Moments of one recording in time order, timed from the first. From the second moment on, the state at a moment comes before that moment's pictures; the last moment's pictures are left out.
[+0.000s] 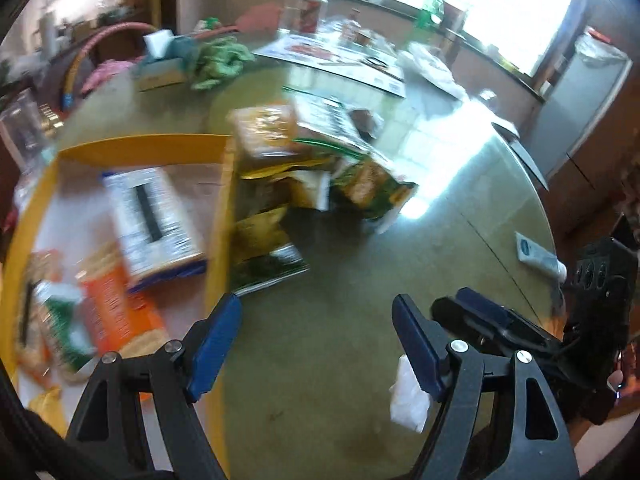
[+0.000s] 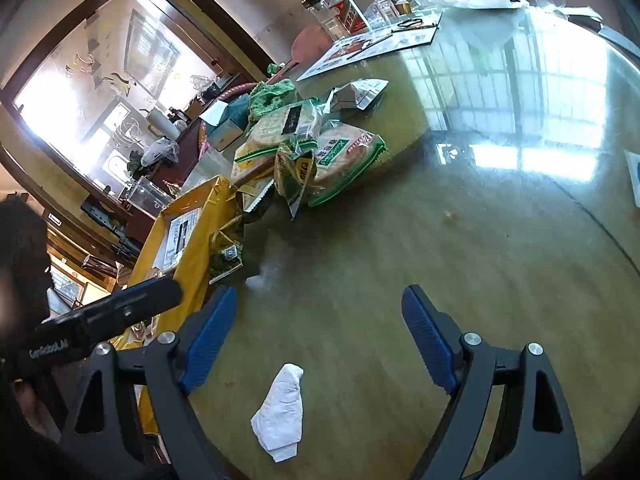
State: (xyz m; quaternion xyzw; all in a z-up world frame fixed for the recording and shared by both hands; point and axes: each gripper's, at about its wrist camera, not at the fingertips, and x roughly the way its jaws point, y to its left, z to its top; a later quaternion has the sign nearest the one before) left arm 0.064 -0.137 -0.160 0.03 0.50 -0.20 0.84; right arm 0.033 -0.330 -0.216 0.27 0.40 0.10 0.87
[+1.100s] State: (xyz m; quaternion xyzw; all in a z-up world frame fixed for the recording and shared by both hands) left arm 0.079 -0.122 -0.189 0.05 0.52 -0.11 0.85; right arm 0.100 -0.322 -0.167 0.18 0.38 0.11 0.90
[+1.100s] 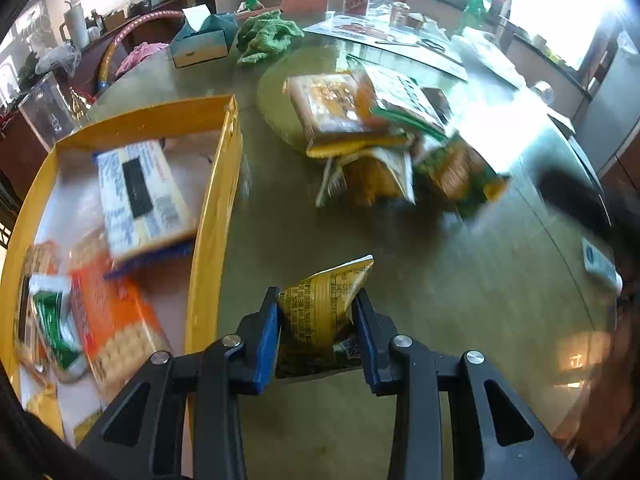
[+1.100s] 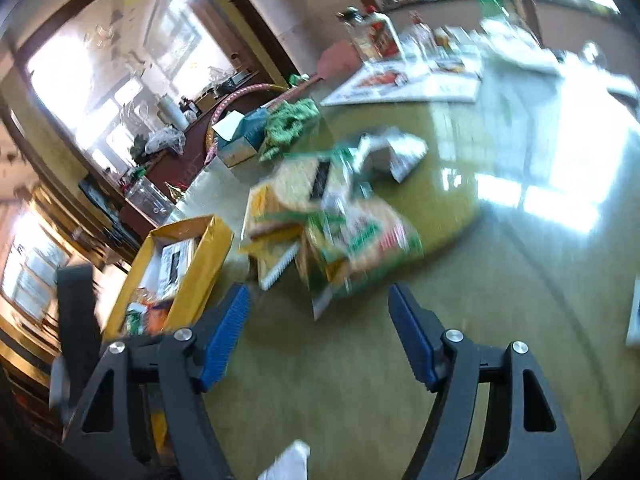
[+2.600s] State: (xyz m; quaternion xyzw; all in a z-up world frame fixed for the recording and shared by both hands) left arm 0.007 -0.055 -0.121 -0.04 0.44 -0.18 0.88; right arm 0.008 -0.236 -0.143 0.15 0.35 0.14 0.91
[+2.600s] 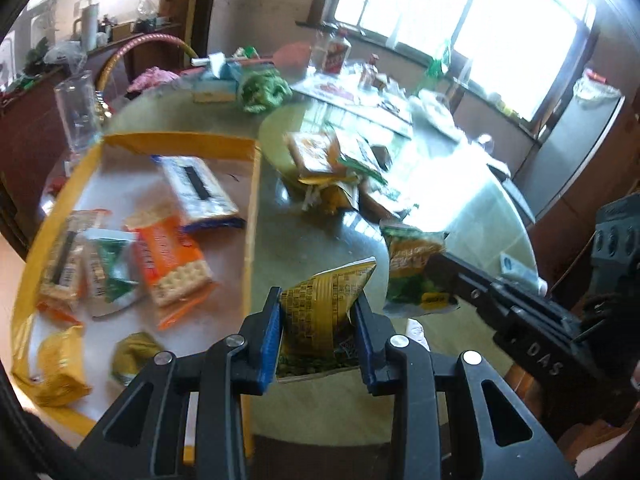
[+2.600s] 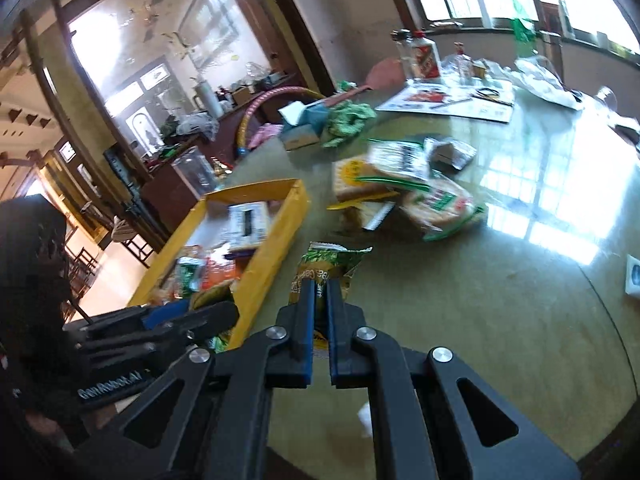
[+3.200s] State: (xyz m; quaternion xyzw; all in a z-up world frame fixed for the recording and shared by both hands) left arm 0.011 0.083 -0.113 -0.12 0.41 -0.07 0.90; right arm 0.024 -0.123 -0.143 0.08 0.38 0.24 0.89
